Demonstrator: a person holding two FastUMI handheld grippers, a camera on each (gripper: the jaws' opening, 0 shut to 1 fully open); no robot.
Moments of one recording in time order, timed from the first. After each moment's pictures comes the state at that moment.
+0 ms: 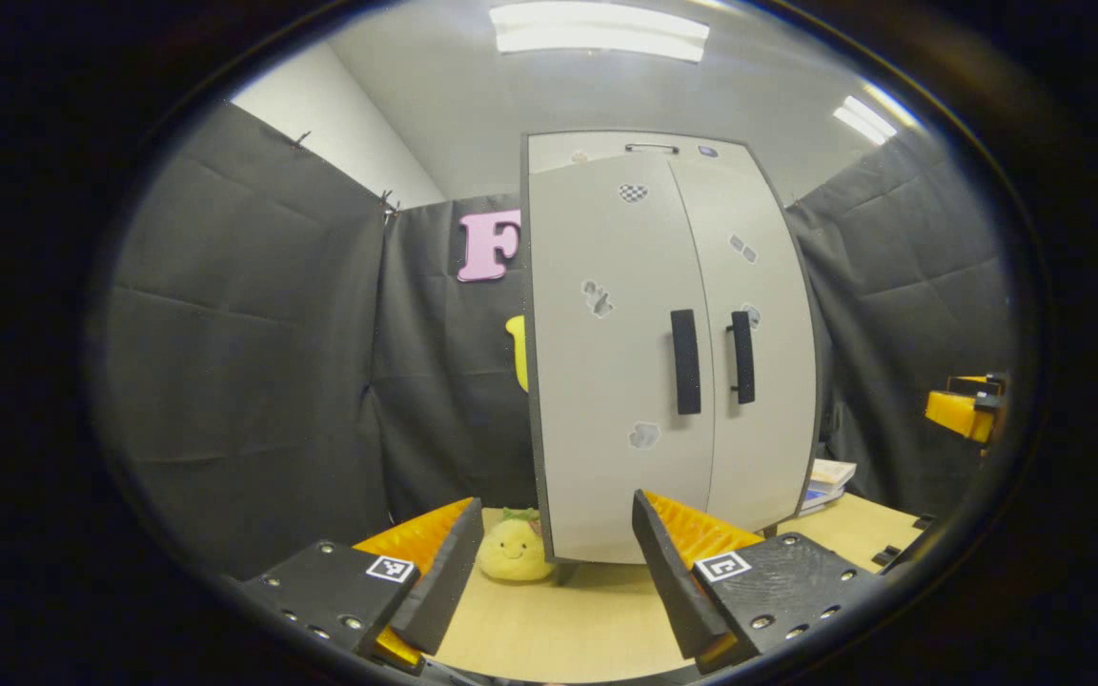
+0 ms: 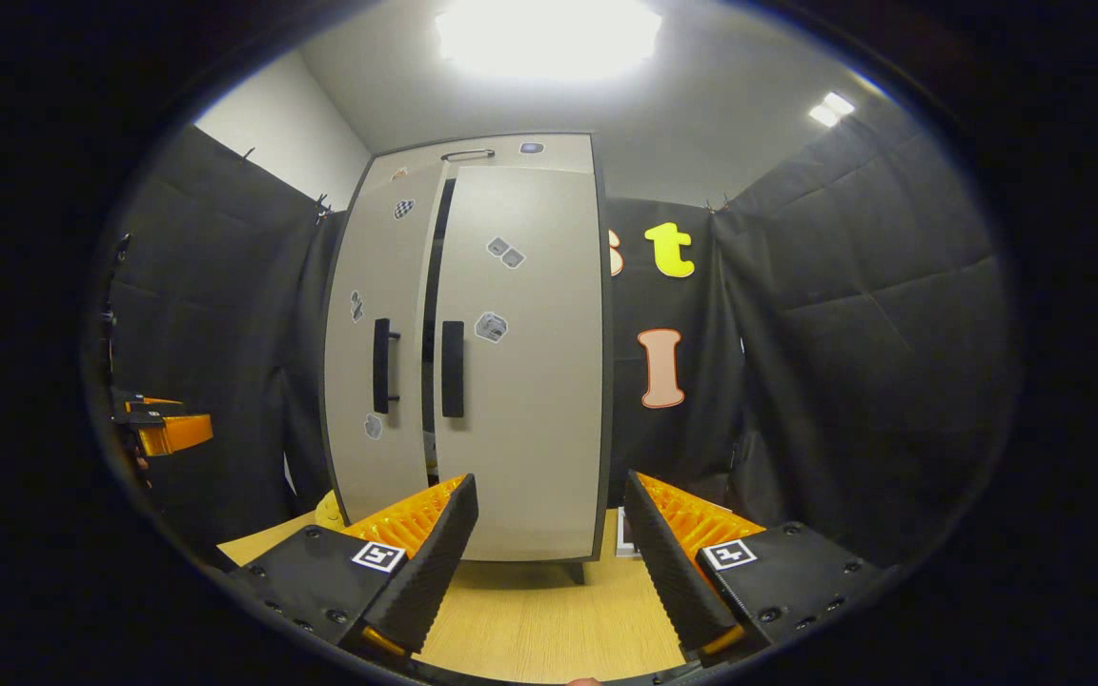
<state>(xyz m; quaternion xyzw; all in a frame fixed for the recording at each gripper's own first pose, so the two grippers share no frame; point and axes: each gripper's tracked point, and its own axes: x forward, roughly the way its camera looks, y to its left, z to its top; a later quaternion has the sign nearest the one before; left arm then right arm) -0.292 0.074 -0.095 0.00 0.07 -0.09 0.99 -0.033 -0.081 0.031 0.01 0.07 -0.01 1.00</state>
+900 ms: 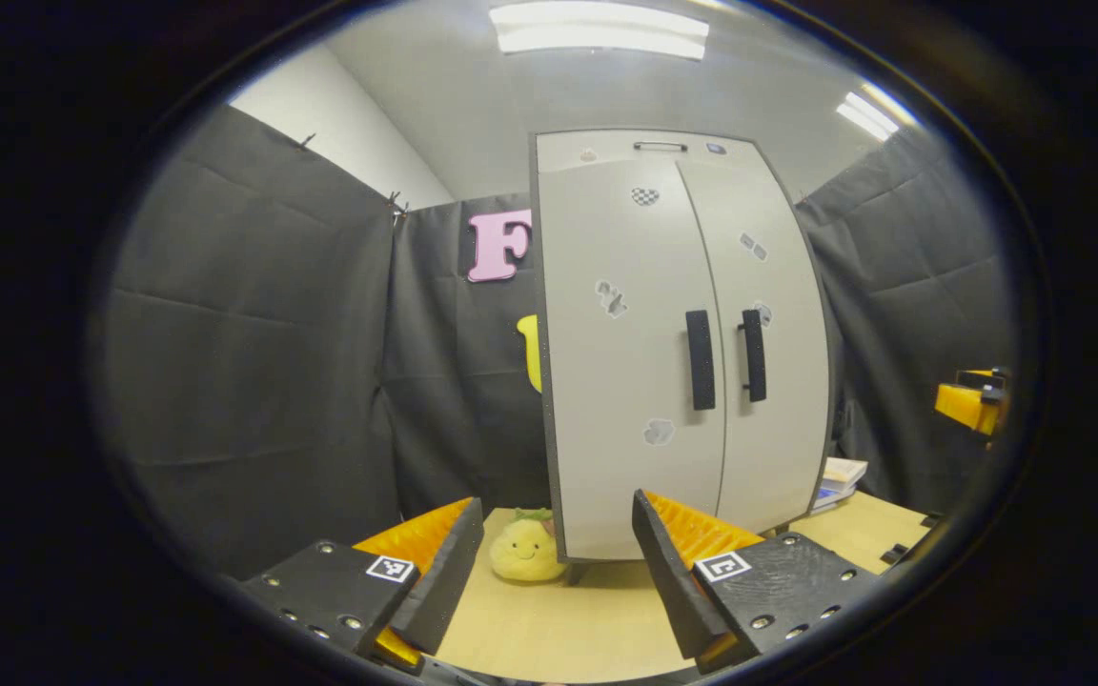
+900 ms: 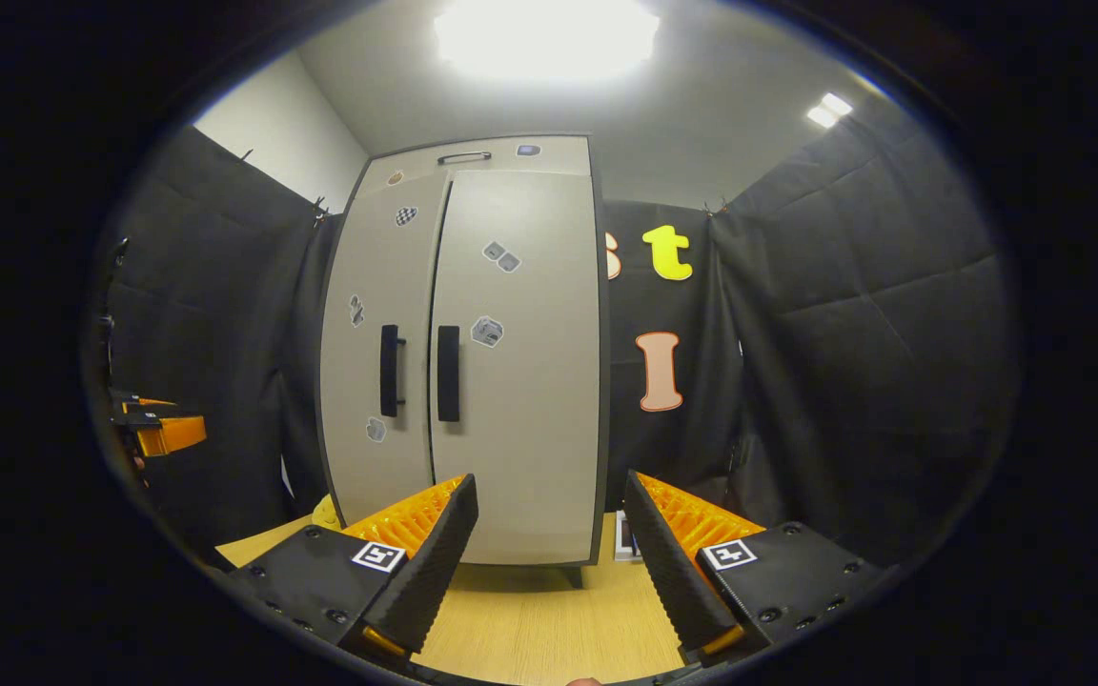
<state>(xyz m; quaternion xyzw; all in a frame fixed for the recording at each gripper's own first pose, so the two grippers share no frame) -0.294 0.086 -0.096 0.01 0.07 -0.08 0.99 -0.027 -0.085 0.033 0.01 0.07 -0.01 1.00</state>
